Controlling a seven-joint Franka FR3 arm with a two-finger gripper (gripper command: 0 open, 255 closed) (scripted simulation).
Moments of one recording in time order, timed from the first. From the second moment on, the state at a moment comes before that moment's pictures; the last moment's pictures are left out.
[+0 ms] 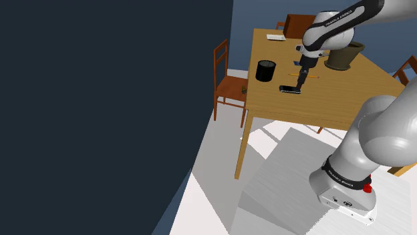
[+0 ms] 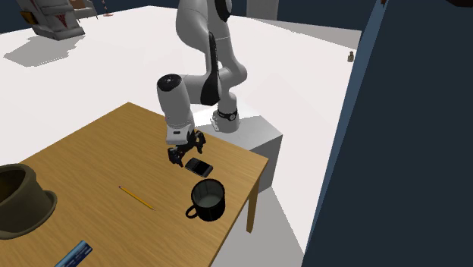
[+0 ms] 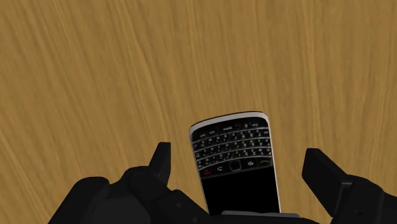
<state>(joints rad) 0.13 -0.25 -0.96 -2.42 -0.24 2.25 -0.92</state>
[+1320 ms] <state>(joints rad) 0.16 -0.17 -1.00 -2.46 -0.19 2.35 -0.96</state>
